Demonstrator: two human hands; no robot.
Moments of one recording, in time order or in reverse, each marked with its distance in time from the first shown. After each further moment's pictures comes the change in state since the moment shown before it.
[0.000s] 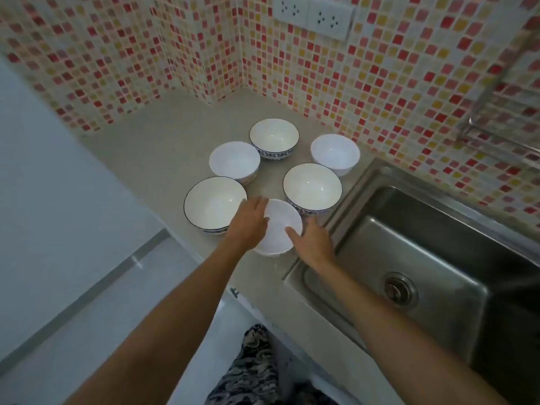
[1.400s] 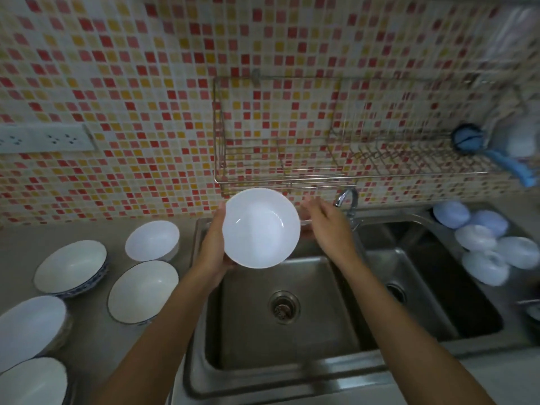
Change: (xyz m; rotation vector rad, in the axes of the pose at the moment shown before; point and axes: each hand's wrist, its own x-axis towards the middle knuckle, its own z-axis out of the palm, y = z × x) left_hand 0.055 0.289 -0.060 -1.512 -0.615 -0.002; right_hand -0.089 0.102 -0.282 0.460 0.856 0.148
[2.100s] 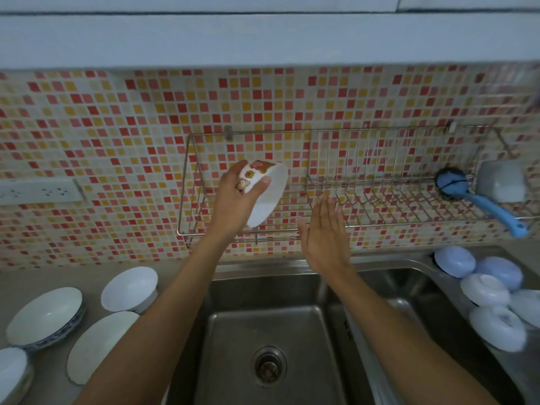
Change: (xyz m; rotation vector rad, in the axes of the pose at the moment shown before) left_hand 0.062 0.086 0.156 0.676 0.165 0.680; right_hand 0.112 0.048 -0.058 -0.929 0.140 -0.368
